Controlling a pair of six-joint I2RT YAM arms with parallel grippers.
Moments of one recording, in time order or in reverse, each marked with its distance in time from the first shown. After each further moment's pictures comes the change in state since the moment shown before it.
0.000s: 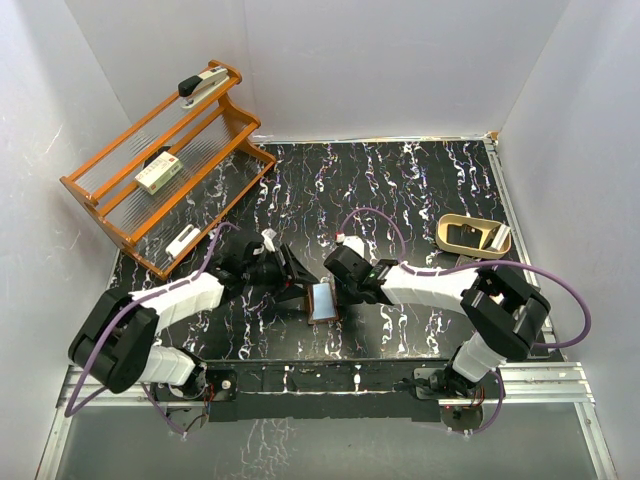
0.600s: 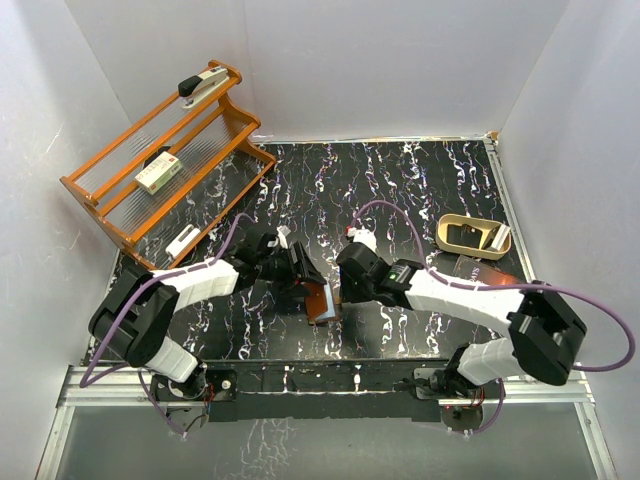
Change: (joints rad) left arm -0.031 0.169 0.109 -0.029 0.010 0.117; right arm 0.006 -0.194 -0.004 -0.119 0.016 0.000
